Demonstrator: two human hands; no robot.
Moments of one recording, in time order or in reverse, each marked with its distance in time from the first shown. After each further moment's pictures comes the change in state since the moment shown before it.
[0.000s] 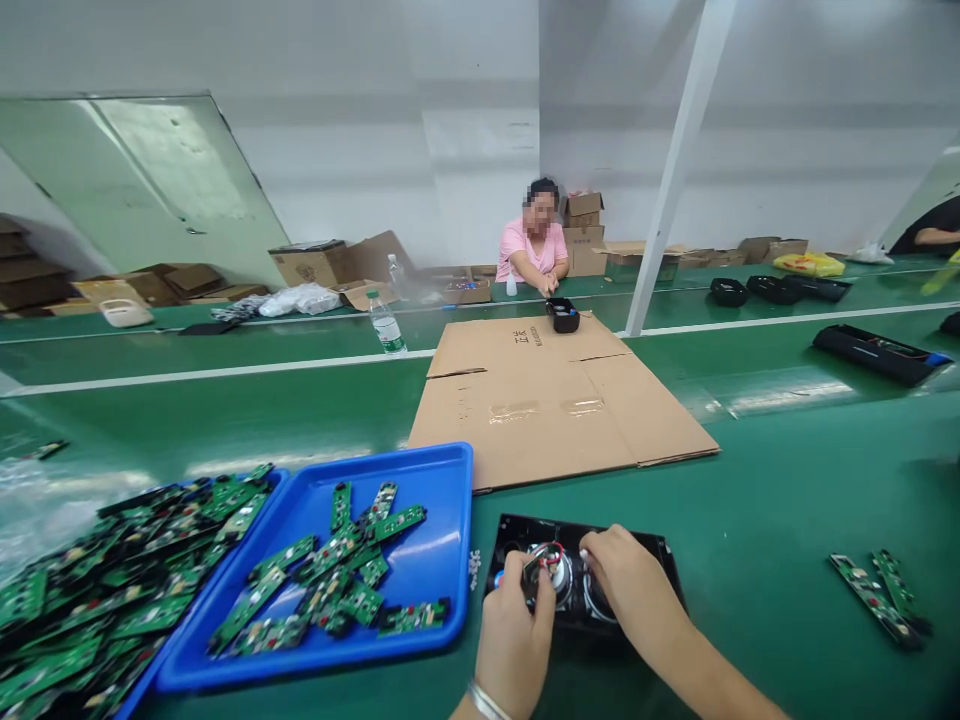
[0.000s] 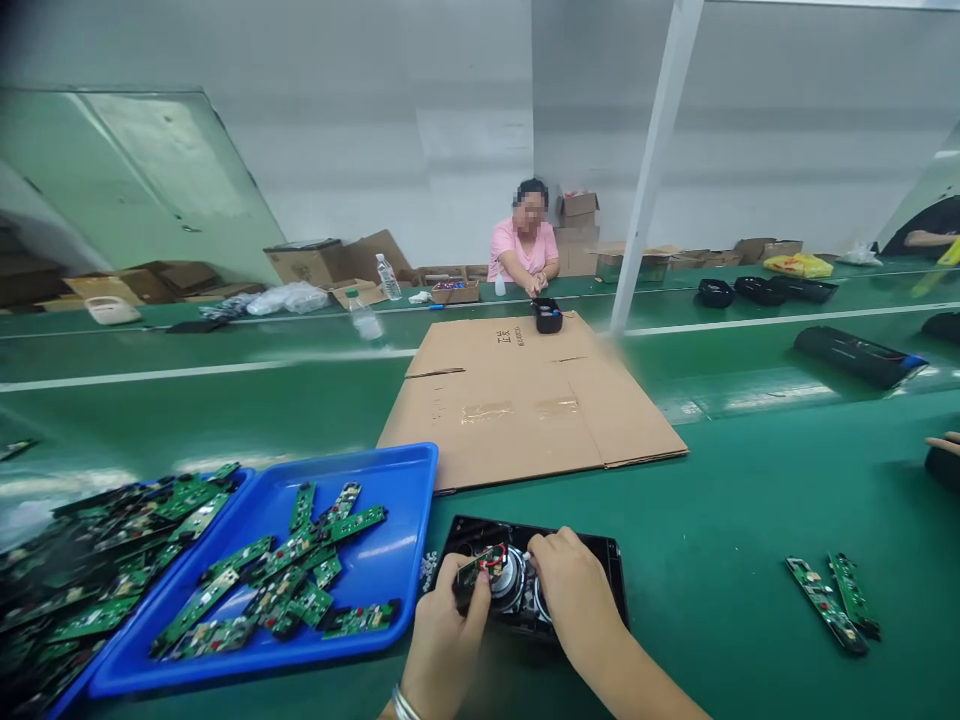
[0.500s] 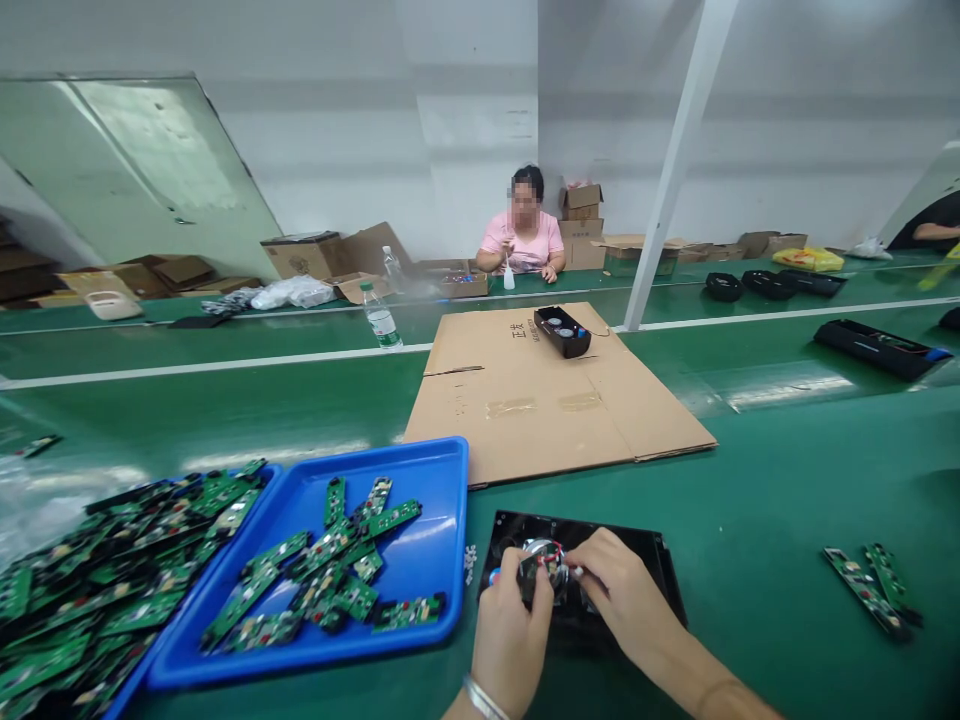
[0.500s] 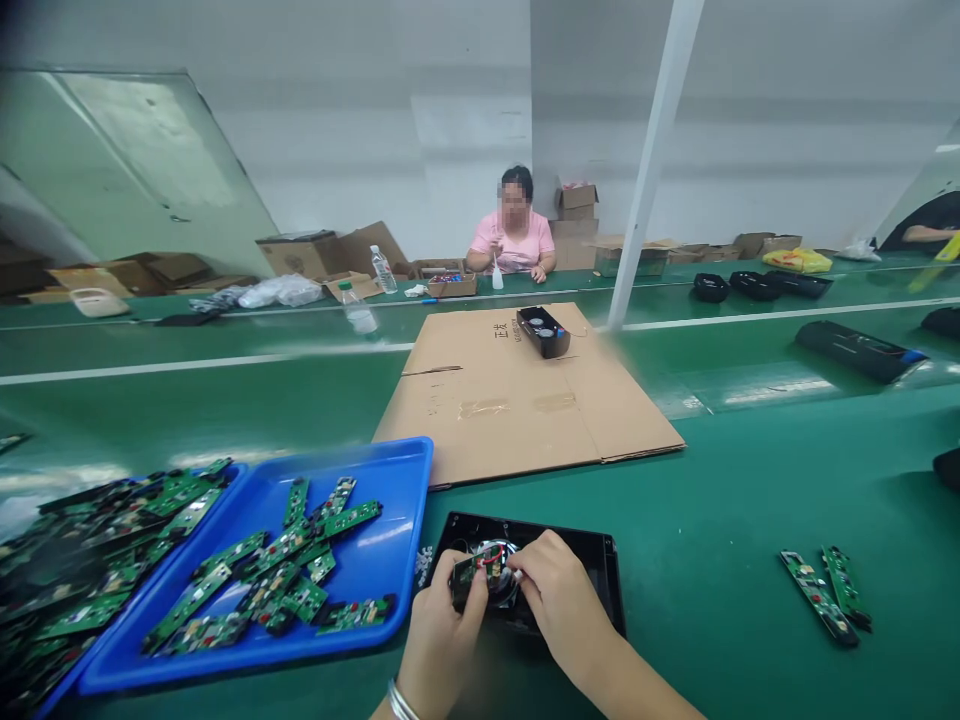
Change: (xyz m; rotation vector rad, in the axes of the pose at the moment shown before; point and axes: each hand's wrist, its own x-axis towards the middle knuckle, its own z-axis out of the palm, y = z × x) left_hand -0.001 0.004 0.000 0.049 -0.038 -0.041; right_hand -0.006 -0.014 -0.013 0.435 0.030 -0.114
